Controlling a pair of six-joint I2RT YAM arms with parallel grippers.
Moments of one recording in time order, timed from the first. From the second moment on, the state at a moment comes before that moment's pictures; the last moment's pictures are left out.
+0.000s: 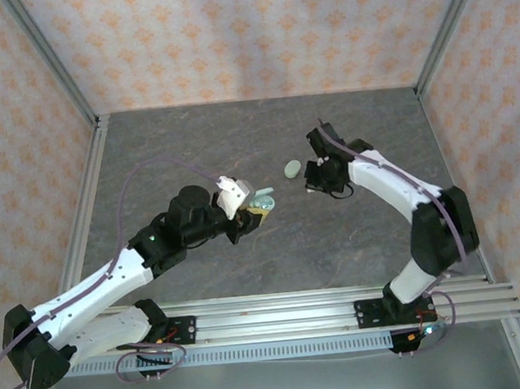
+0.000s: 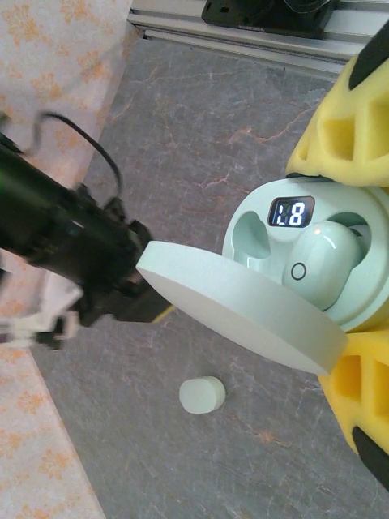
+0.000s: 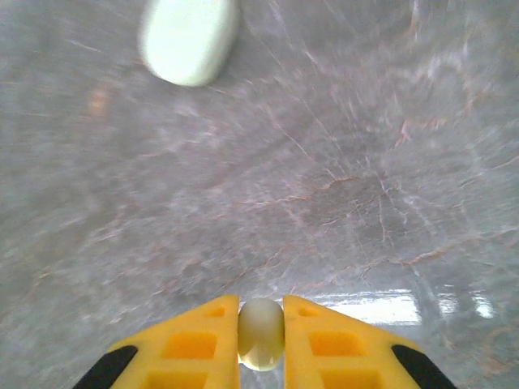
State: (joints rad) left arm -0.77 1.01 0.80 -0.19 0.20 -0.01; right arm 0.45 1.56 1.24 -0.82 -0.05 0.65
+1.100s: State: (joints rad) left arm -0.77 1.08 0.89 -0.17 0.21 -0.04; right arm 0.87 1.17 1.46 -1.09 0.07 0.61
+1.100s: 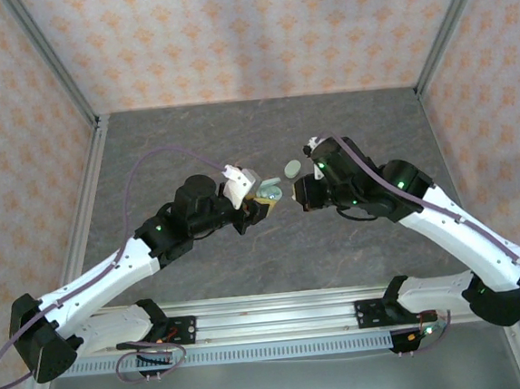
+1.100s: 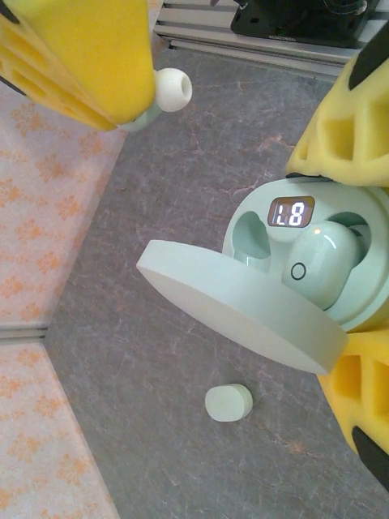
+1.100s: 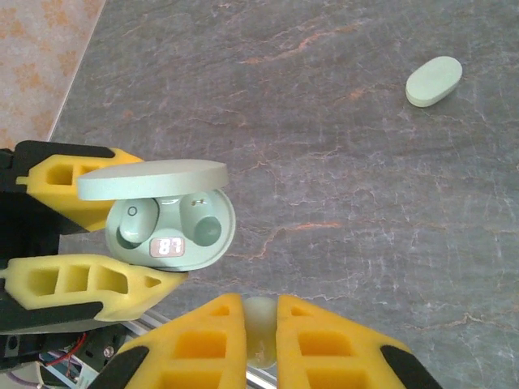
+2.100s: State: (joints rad) left arm -0.77 1.08 0.89 -0.16 0.24 -0.07; right arm 0.91 1.29 1.48 -0.99 0.12 0.51
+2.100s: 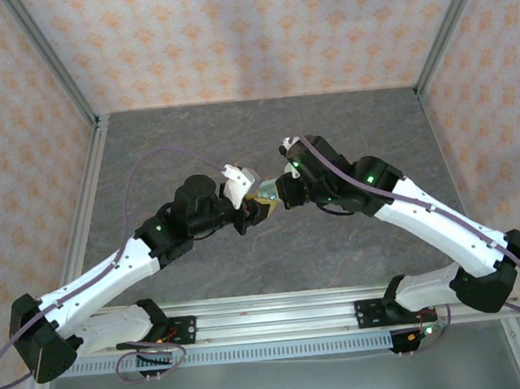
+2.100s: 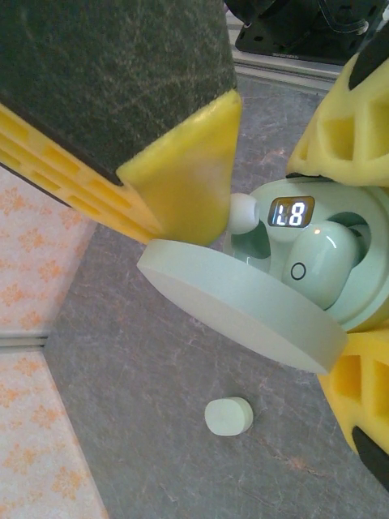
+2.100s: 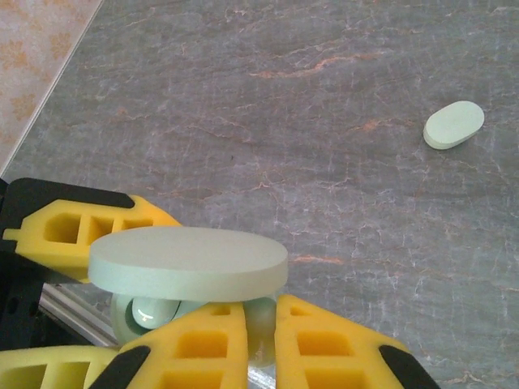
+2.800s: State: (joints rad) left arm -0.77 1.09 0.89 -0.16 0.24 -0.07; right arm 0.91 1.31 1.48 -0.98 0.12 0.48
